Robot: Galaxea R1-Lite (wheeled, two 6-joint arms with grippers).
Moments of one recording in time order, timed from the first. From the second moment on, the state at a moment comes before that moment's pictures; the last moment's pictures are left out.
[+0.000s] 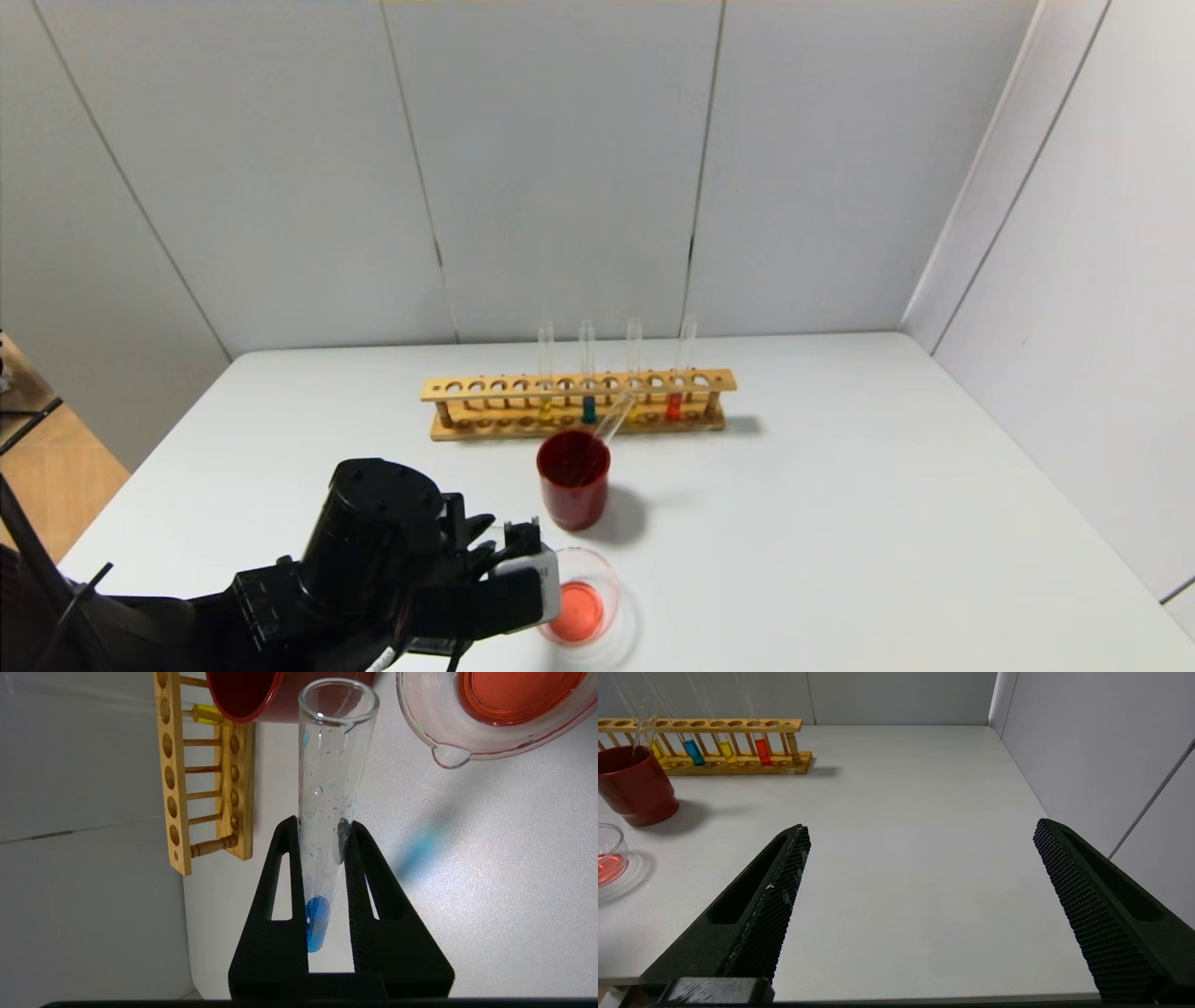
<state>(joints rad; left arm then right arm) -0.76 1.73 -0.41 -0.73 0.30 1.01 0.00 0.00 0.00 -0.01 0.01 0.00</state>
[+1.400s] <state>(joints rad) -0.87 1.82 -0.61 -0.44 0.55 1.11 0.00 0.00 0.00 -0.01 0.01 0.00</state>
